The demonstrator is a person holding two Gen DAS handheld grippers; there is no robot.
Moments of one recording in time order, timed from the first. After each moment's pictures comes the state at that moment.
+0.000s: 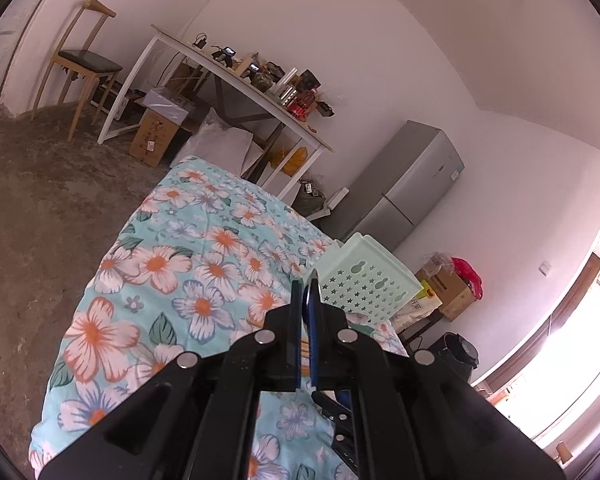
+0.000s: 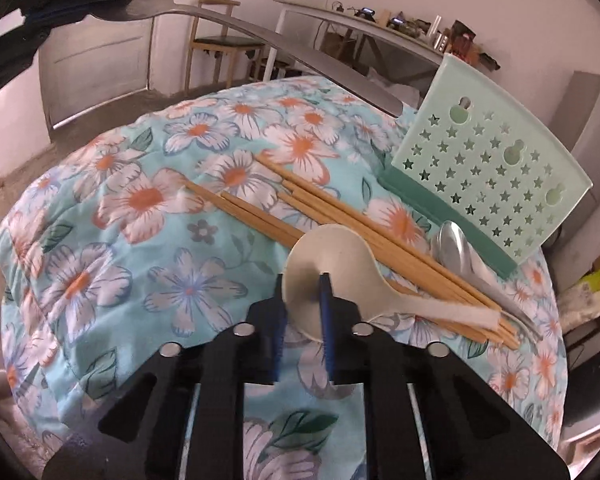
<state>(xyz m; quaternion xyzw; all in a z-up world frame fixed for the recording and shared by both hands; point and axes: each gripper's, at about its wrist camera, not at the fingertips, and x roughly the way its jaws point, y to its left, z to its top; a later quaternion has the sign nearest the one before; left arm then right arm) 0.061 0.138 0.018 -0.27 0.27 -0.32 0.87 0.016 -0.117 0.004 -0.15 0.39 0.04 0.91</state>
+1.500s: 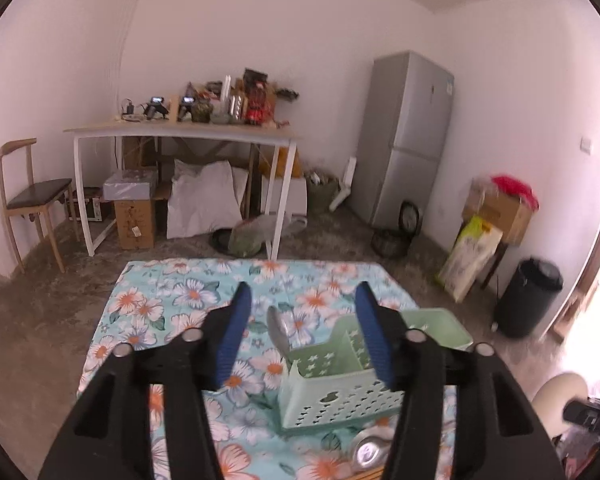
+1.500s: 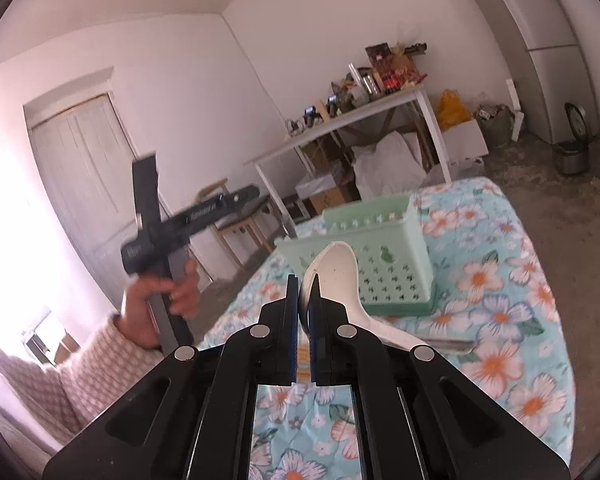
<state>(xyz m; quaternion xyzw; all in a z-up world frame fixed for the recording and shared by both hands) 0.175 -0.076 0.107 -0.03 0.22 -0.31 0.92 -0.048 -0.333 0.147 0.22 0.21 0.12 0.94</state>
